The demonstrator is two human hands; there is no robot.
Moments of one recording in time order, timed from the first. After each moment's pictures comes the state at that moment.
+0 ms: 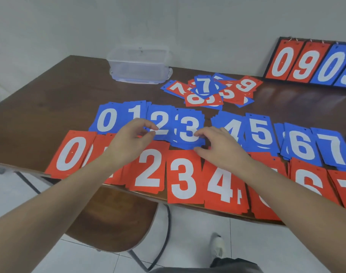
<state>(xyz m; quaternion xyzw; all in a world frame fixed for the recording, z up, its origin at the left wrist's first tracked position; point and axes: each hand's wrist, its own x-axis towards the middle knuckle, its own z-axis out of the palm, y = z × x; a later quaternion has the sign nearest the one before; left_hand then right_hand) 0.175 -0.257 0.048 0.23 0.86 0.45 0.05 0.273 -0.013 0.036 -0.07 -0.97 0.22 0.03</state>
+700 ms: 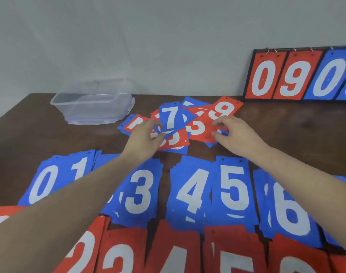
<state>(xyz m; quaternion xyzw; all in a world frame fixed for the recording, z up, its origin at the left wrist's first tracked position) 0.043 -0.024 0.038 0.24 0.91 0.32 0.04 0.156 0.238 0.026 -0.12 -0.95 0.28 0.08</state>
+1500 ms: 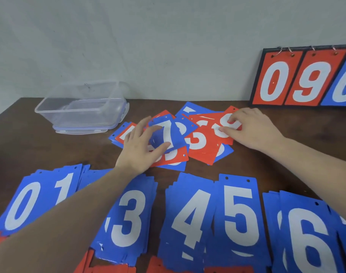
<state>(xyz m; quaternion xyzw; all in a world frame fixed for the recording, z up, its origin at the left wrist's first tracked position) 0.005 -0.014 0.000 0.30 0.92 0.25 -0.02 0.107 0.300 0.022 -0.17 -0.98 0.13 0.02</state>
